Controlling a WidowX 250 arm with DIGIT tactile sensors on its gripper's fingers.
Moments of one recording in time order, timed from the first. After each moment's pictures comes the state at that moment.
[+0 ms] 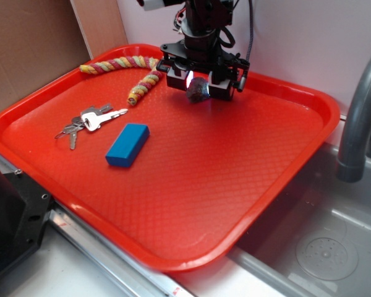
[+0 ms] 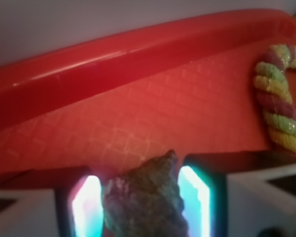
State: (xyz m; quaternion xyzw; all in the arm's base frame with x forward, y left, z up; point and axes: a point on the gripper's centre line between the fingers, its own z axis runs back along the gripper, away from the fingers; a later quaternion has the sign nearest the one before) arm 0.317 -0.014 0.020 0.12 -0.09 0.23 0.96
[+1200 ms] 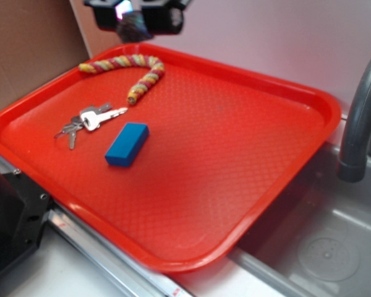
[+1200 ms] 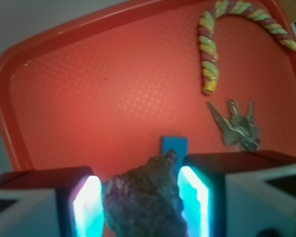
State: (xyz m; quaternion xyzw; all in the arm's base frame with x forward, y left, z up) arm 0.219 -0.047 0.168 -0.03 -0.01 0.18 0.98
